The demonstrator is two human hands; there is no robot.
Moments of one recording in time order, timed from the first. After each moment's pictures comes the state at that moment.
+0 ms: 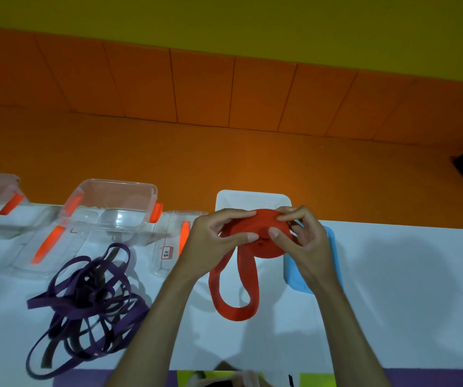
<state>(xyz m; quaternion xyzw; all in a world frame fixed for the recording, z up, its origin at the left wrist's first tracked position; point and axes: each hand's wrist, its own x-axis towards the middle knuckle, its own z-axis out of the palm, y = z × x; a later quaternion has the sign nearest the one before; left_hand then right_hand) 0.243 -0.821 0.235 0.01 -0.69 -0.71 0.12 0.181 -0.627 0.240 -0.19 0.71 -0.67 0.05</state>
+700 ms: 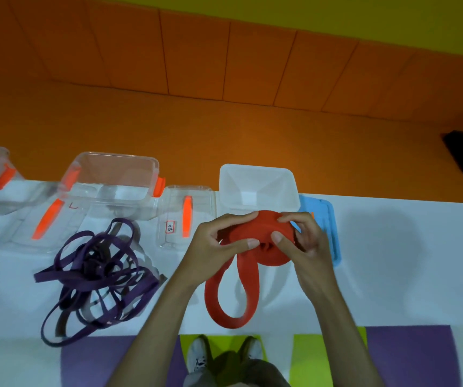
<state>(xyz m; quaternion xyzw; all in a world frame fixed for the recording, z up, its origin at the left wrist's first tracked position) 0.301 -0.829 0.206 0.04 -0.66 -0.74 0.05 0.250 -0.639 0.229 -0.13 0.69 -0.71 0.08</state>
